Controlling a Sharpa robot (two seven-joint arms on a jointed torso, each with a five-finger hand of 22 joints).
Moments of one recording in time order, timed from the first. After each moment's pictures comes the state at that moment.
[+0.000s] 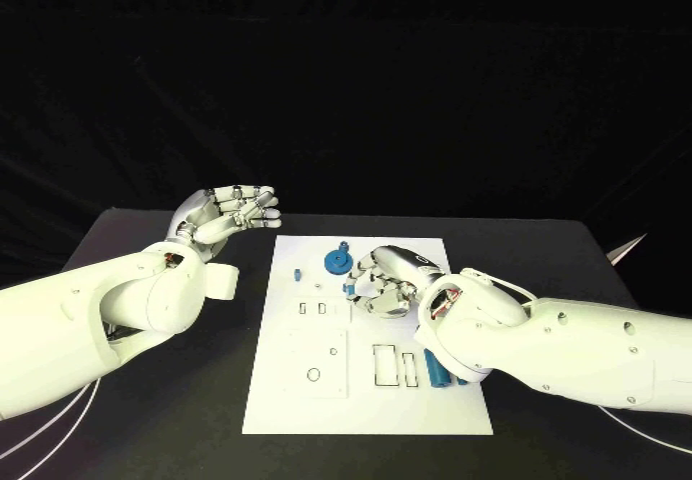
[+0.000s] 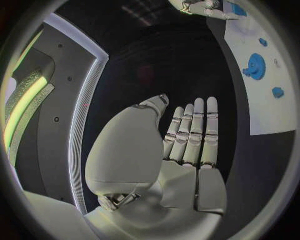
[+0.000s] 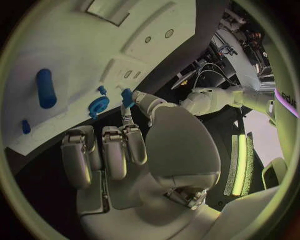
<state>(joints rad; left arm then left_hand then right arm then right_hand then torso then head) 1.24 -0.90 -0.01 1.55 -0.03 -0.39 0.46 1.49 -0.16 0.36 0.26 0.18 0.84 0.22 0.25 0.18 1.02 0.18 0.07 0.07 0.97 0.13 0.28 0.35 0.17 0.79 0.24 0.54 0.27 1.22 -0.76 -0.14 1.73 -1.36 -0.54 -0.33 1.31 -0.13 0.50 0.09 0.21 1.01 0.13 0.19 0.41 1.46 0.05 1.43 1.31 1.46 -0.02 1.57 1.31 0.01 1.47 0.09 1.57 1.31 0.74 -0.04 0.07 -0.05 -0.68</state>
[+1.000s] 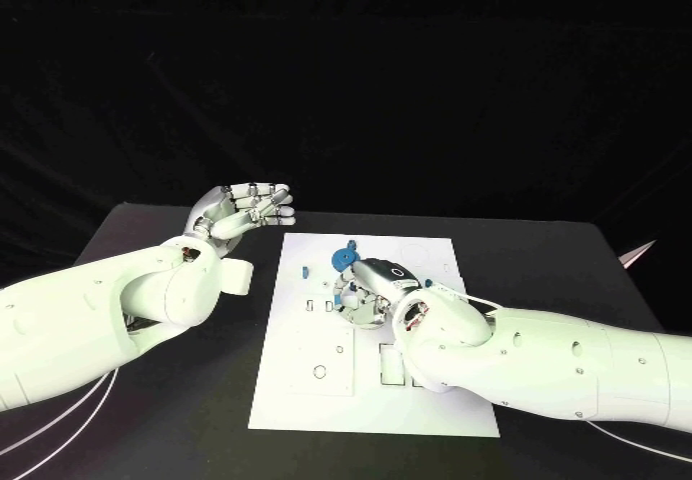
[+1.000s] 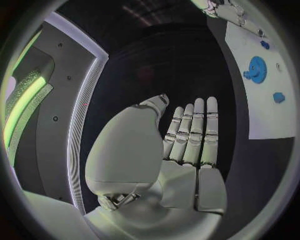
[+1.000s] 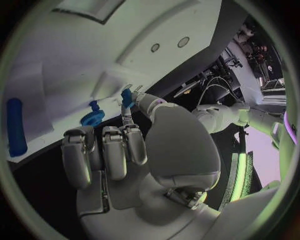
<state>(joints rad) 1.24 -0.88 -0.01 1.54 -0.03 -0.39 0.45 1.49 -0.16 0.37 0.25 0.18 0.84 0.22 0.25 0.18 1.02 0.18 0.07 0.07 0.97 0.14 0.28 0.35 0.17 0.79 0.24 0.55 0.27 1.16 -0.61 -0.14 1.61 -1.52 -0.54 -0.43 1.31 -0.13 0.51 0.09 0.20 1.01 0.12 0.19 0.41 1.47 0.04 1.43 1.31 1.46 -0.02 1.57 1.31 0.01 1.47 0.09 1.57 1.31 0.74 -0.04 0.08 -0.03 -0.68</state>
